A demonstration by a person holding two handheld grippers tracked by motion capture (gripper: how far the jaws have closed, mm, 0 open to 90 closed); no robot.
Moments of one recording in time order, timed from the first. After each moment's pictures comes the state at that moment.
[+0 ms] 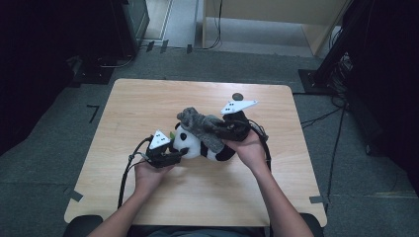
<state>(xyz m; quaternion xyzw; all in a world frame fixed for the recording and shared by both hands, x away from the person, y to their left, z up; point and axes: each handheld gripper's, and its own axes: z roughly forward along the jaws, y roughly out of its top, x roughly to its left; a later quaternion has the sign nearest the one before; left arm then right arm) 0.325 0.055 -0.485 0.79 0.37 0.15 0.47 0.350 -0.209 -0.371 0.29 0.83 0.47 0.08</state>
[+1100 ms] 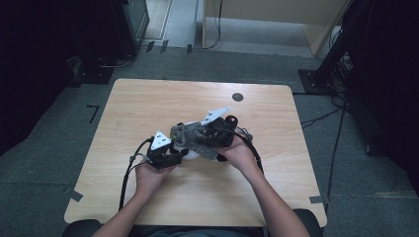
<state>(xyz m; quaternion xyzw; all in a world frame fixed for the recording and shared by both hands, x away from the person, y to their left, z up) 0.324 0.053 -0.485 0.79 0.38 0.14 0.46 0.357 -0.174 -0.405 0.27 0.89 0.36 0.07</state>
